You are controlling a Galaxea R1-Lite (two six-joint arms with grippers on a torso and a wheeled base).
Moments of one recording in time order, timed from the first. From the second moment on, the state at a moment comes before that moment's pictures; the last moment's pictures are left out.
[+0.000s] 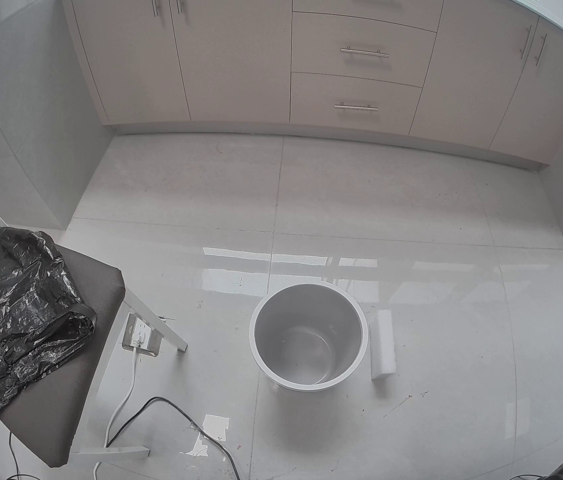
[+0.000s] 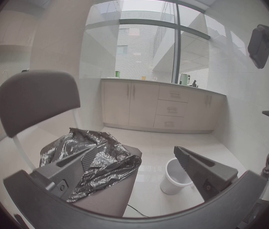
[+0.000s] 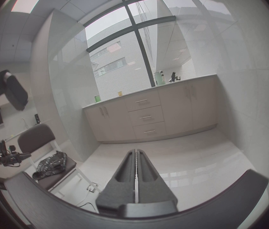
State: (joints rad) left arm -0.02 0.13 -0.28 0.05 -0.04 -0.06; right arm 0.10 0.25 -0.46 -0.03 0.08 0.19
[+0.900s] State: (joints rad) left arm -0.04 1.16 -0.57 -0.05 0.06 0.81; right arm 0.27 1.01 -0.51 -0.57 0.13 0.32
